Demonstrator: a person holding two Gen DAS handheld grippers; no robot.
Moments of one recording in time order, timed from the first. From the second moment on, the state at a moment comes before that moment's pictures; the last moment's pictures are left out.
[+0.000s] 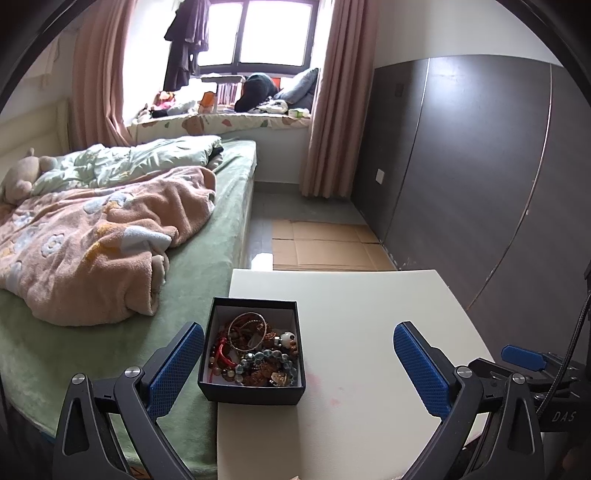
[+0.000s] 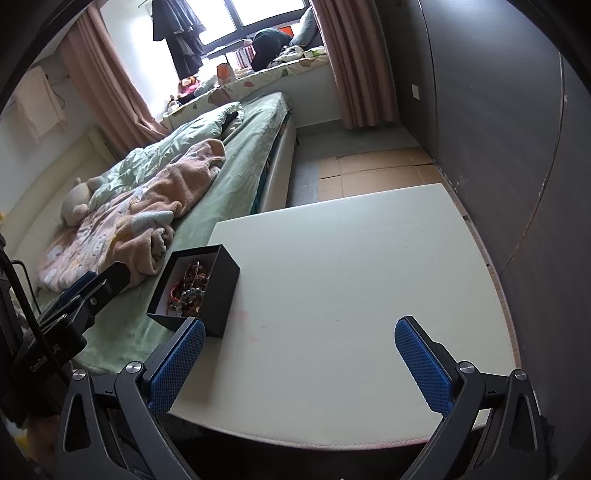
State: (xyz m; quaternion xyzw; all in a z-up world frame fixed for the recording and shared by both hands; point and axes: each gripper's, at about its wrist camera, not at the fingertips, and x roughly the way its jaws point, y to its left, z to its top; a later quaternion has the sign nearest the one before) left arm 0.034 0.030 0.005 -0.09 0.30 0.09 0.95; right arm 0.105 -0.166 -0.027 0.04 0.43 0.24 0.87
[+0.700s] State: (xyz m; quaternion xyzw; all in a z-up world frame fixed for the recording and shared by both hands) left arm 0.030 0.032 0.009 -0.09 0.30 0.09 0.95; right arm 0.102 -0.165 -0.025 0.04 0.42 0.24 0.87
